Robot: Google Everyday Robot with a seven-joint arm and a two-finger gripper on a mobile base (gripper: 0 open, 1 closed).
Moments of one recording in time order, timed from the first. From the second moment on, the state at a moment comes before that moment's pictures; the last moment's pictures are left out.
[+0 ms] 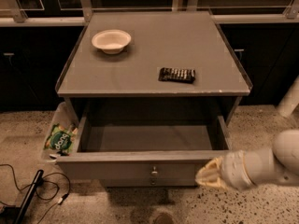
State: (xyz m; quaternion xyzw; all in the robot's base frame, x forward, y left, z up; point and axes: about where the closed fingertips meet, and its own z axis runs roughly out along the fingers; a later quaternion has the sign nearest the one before) arm 0.390 -0.180 0.657 -0.61 0.71 0.17 0.31
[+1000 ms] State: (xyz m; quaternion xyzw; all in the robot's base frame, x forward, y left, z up) arm 0.478 -0.184 0.657 -0.61 0.71 0.12 0.32
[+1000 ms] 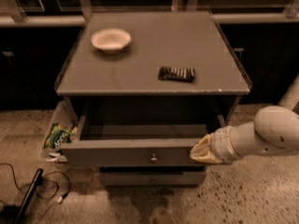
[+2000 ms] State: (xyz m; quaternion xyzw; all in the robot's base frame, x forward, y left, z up) arm 0.471 -0.181 0.658 -0.61 0.71 0.12 0.32
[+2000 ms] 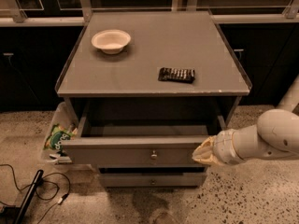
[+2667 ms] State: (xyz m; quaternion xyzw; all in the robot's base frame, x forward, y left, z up) arm 0.495 -0.172 0.656 -0.62 0.71 0.12 0.32
